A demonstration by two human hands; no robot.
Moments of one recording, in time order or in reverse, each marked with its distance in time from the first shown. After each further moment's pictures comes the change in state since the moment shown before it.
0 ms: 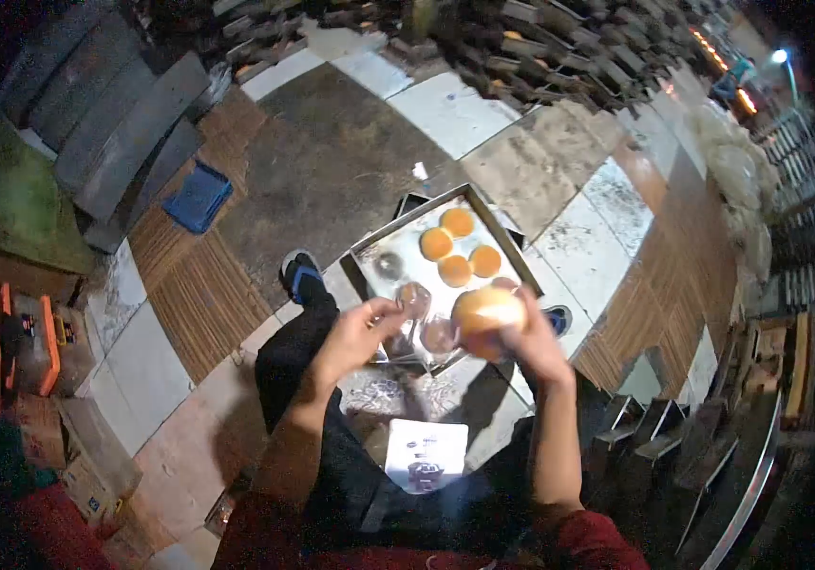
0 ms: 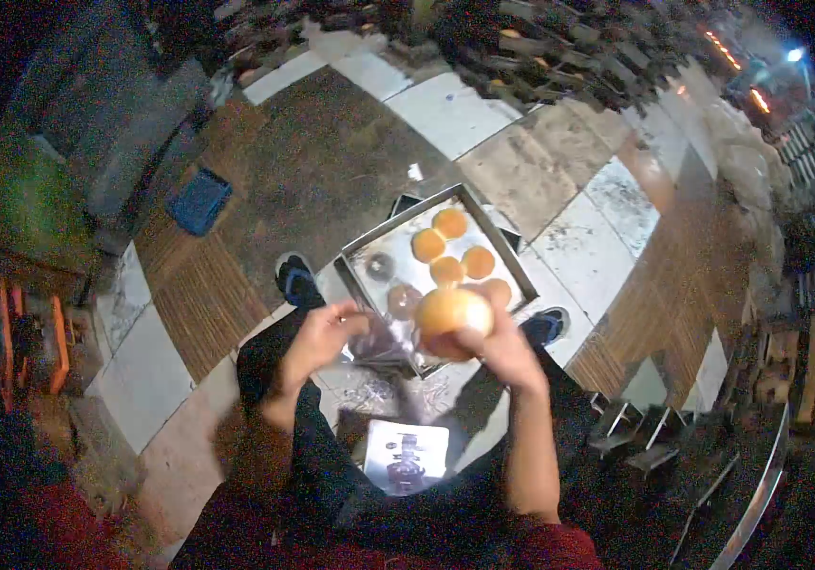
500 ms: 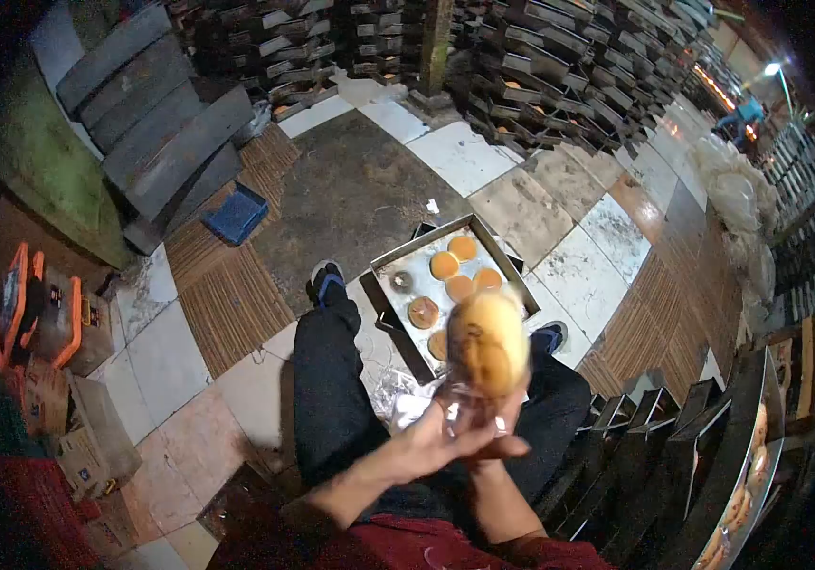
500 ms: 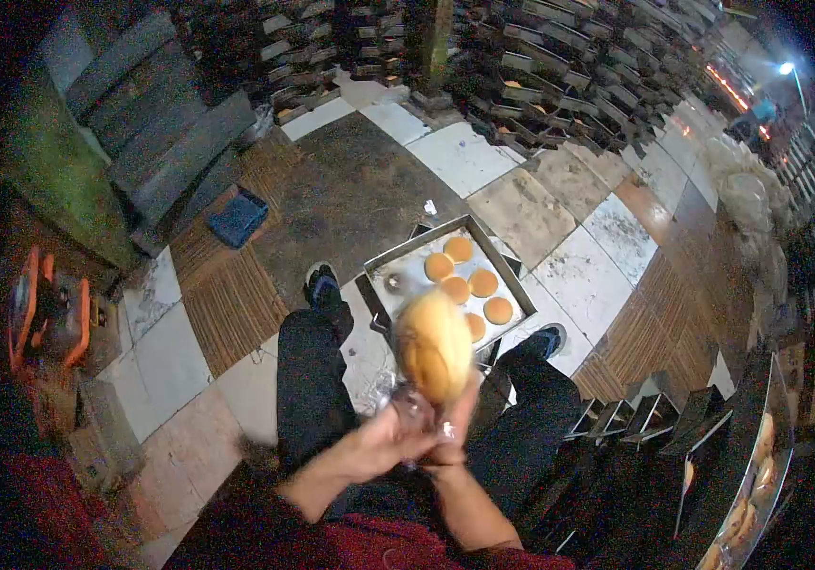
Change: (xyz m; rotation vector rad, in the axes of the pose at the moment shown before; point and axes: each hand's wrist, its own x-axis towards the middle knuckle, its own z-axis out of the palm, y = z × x) left_hand -0.182 0.084 0.116 -0.365 -0.244 0.140; right_hand -0.162 -0.061 0.115 0.684 0.225 -0.478
